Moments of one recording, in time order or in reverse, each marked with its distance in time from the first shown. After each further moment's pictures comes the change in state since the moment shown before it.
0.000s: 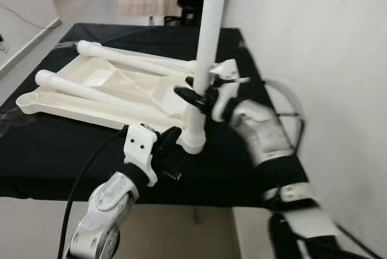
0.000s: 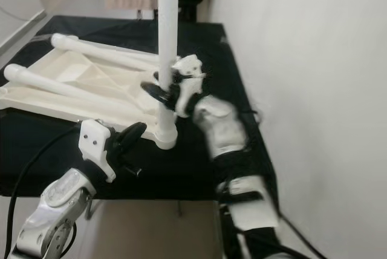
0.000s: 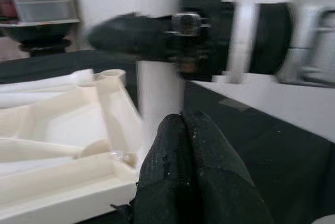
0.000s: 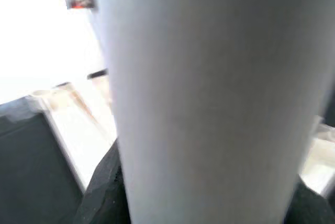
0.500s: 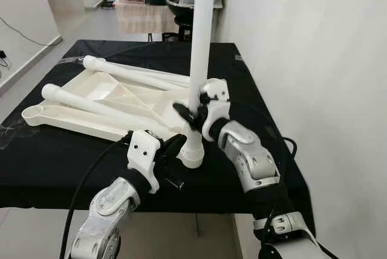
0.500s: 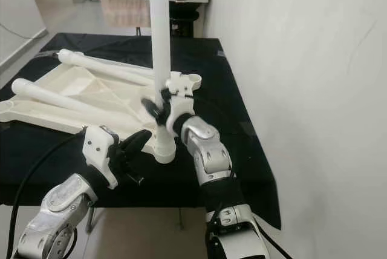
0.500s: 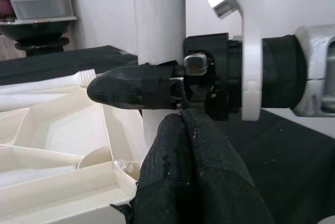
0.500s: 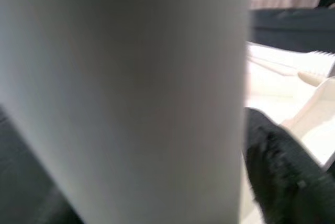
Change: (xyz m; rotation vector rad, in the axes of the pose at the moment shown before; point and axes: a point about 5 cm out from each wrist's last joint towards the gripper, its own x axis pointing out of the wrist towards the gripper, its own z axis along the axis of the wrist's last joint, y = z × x) left arm 0.004 0.002 0.000 0.001 -0.002 0.005; right arm 0.012 0.000 -0.006 0.099 0.088 0.036
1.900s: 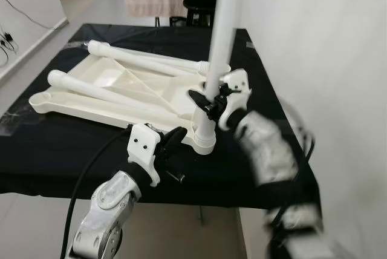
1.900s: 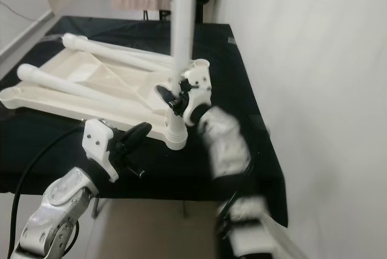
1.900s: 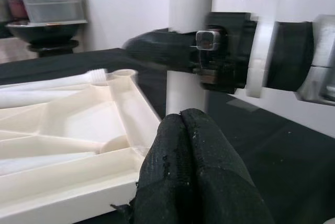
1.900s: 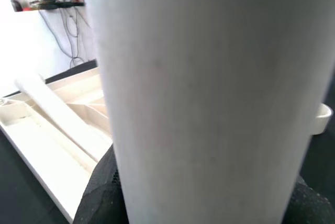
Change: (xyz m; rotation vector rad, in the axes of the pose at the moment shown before) left arm 0.000 -0.001 0.001 0.003 -0.007 -0.007; right arm -0.027 -0.017 -0.002 -0.064 -0.089 -0.241
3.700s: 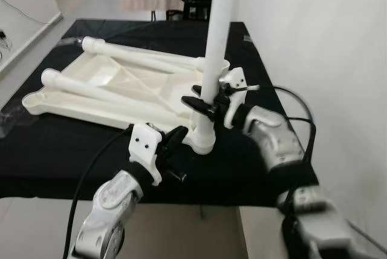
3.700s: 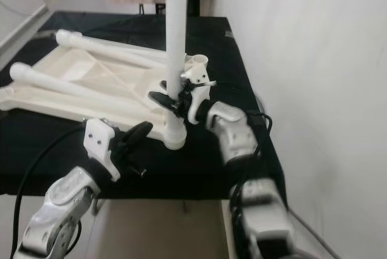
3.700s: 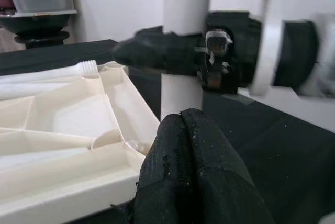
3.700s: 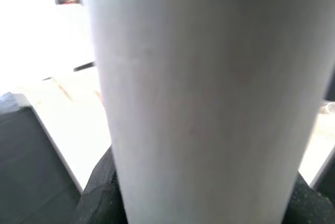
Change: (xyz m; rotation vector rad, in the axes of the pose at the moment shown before) left arm -0.002 0.000 -0.004 -0.001 0.024 -0.011; right arm 0.001 0.011 -0.010 -0.013 0.011 0.190
